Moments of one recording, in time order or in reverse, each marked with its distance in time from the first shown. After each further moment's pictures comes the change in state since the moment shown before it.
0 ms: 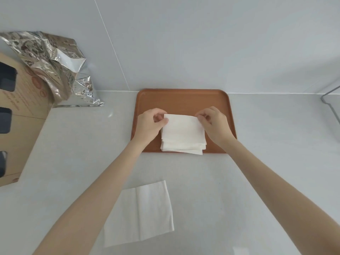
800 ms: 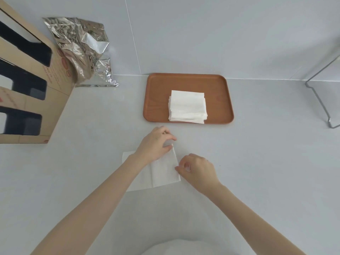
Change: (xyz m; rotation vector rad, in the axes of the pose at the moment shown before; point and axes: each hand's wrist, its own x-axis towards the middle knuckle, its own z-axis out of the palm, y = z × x) left_hand -0.144 -0.018 -0.012 0.393 -0.341 0.238; right_hand -0.207 -0.058 0.050 -0.204 -0.281 0.085
